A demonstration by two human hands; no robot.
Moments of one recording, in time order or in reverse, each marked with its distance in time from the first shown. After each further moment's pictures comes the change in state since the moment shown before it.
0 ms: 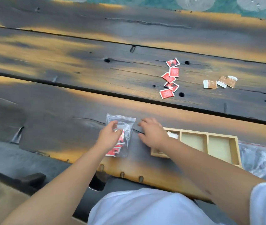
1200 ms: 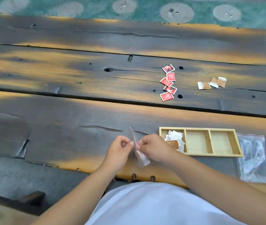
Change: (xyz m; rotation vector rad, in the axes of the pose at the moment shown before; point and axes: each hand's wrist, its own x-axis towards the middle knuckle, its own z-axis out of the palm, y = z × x) left_hand -0.066 -0.009 -0.027 -0.276 -0.093 0.136; right_hand -0.066 -0.088 -0.014 0.640 -0.028 0.227
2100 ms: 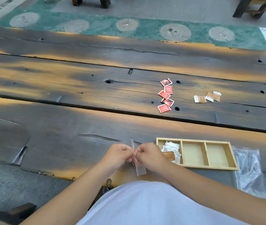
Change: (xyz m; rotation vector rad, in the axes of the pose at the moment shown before) left_hand 0.000 0.034 -0.004 0.020 -0.194 -0.126; right_hand 0.001 -0.003 0.005 0.012 0.126 0.023
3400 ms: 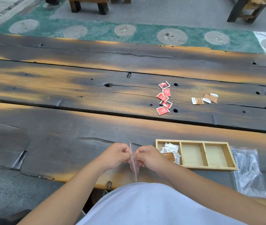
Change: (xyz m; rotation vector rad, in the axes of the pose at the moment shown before) left_hand 0.009 0.000 -0.020 0.348 -0.172 0.192; right_hand -0.007 0.000 -0.003 0.331 -0.166 0.034
